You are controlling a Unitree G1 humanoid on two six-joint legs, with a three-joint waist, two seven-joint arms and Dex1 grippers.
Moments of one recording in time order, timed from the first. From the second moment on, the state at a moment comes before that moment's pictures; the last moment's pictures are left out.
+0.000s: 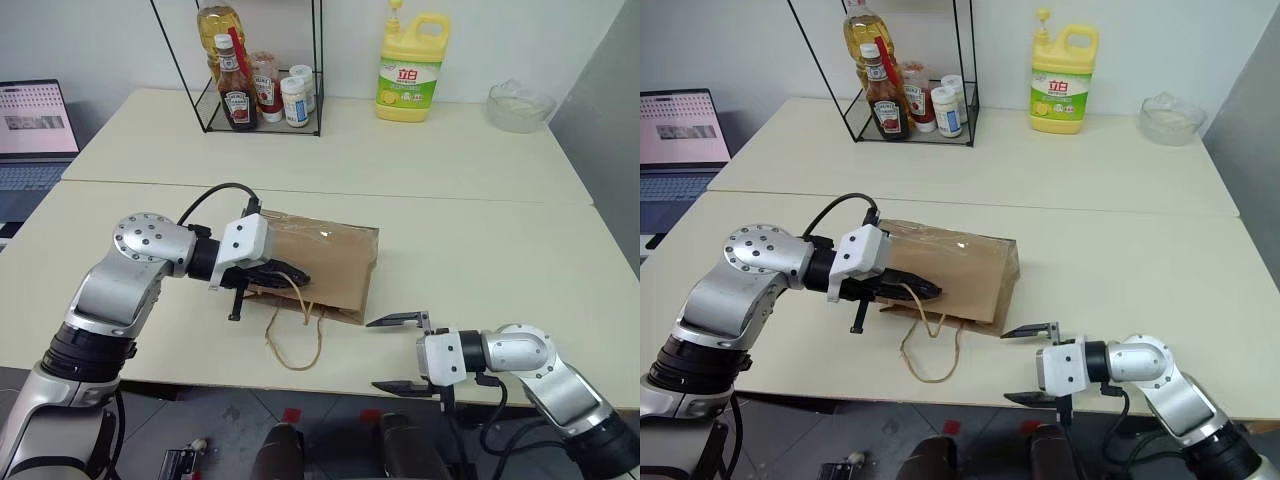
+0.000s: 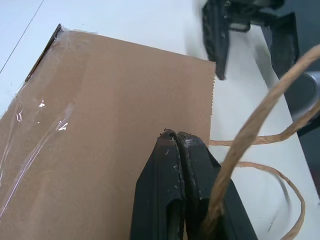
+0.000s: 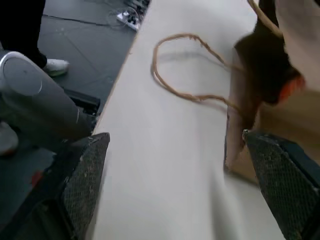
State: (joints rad) left arm -0.56 0.83 -0.14 -0.13 -0.33 0.35 -1.37; right arm -0.15 -0.68 0.37 -0.19 0.06 -0.38 1.05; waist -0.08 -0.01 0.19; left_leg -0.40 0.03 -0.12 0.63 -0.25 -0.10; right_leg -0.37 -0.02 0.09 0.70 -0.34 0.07
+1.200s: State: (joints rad) left arm -0.82 0.58 0.00 0.10 -0.35 0.60 -0.85; right arm -0.23 -0.66 0.22 -0.32 0.29 0.01 0.96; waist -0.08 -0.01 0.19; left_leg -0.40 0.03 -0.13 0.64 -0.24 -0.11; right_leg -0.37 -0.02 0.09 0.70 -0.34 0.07
